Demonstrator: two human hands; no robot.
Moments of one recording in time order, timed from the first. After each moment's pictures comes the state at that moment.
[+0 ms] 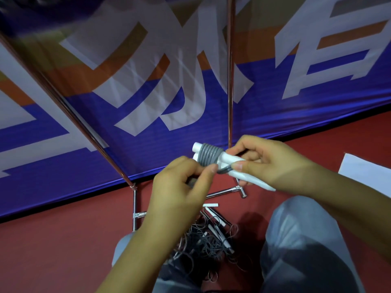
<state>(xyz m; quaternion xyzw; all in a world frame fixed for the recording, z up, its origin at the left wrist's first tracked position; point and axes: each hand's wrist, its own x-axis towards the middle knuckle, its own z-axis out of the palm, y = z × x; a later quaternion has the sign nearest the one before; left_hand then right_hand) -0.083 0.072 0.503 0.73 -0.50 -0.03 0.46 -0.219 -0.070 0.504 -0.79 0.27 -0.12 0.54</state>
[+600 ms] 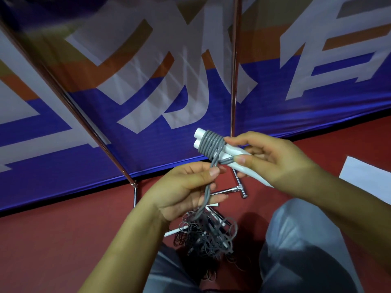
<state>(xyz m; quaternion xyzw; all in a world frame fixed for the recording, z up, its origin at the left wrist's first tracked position) -0.061 0.057 0.498 0.53 -0.20 -0.63 0.53 -0.219 -0.059 0.510 -0.76 0.24 -0.20 0.56</state>
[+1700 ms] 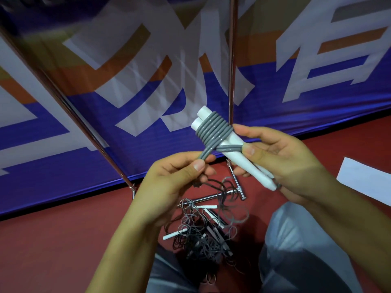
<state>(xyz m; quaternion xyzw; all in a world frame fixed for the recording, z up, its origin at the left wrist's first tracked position) -0.059 0.071 0.508 0.52 -0.36 -0.46 0.63 -0.220 -0.051 0.517 -0.58 0.19 -0.29 0.74</state>
